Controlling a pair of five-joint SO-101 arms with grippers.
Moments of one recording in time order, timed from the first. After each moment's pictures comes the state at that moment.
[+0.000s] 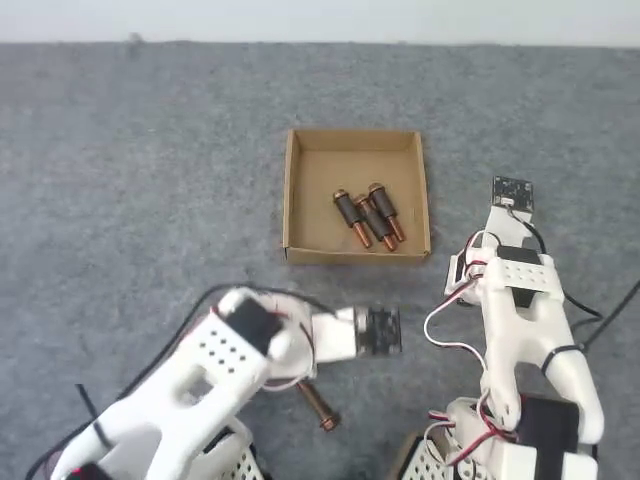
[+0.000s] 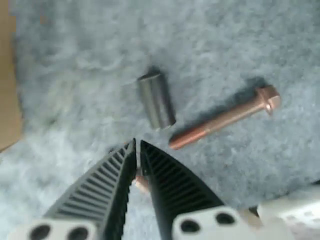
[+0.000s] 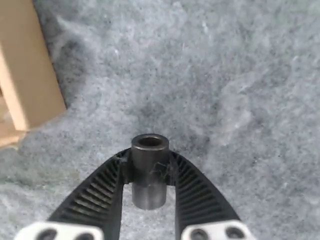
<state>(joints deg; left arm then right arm) 34.2 -42.7 64.6 73.0 -42.3 4.3 -15.1 52.3 47.3 -4.5</state>
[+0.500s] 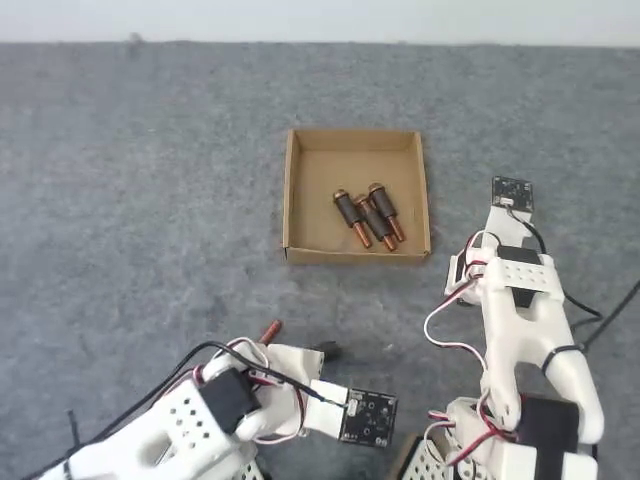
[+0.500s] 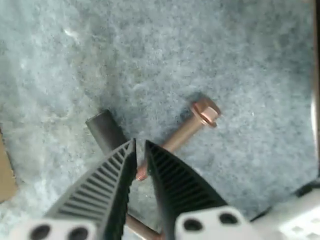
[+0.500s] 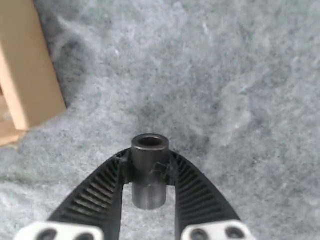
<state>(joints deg) 48.7 -70.6 78.9 77.1 -42.6 4.3 -15.1 52.3 47.3 -4.0</state>
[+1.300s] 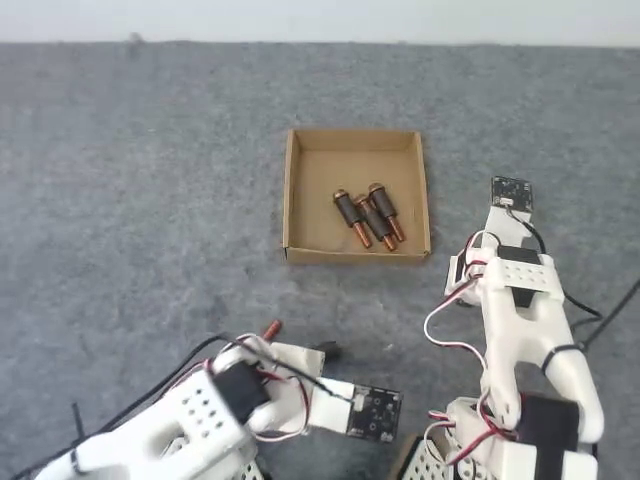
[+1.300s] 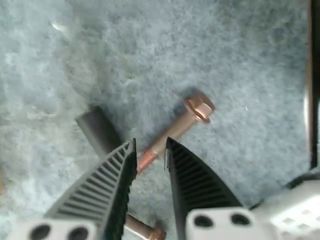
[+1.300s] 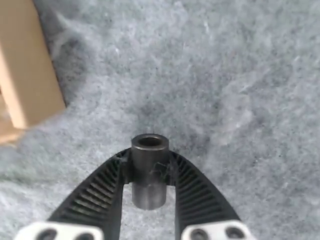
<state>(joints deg) 48.6 -60.2 76.0 76.2 -42.0 4.3 -14.8 52.3 47.4 -4.0</state>
